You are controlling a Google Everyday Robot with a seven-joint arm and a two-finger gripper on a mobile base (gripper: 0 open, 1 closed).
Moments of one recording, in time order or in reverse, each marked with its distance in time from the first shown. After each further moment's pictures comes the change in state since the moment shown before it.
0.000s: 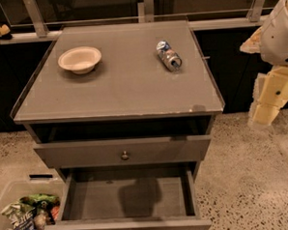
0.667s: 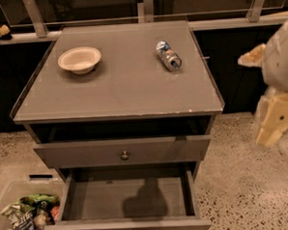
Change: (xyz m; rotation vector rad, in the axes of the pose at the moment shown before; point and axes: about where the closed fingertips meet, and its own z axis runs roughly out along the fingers) arm 0.002 0.023 0.012 0.036 -0.036 -0.075
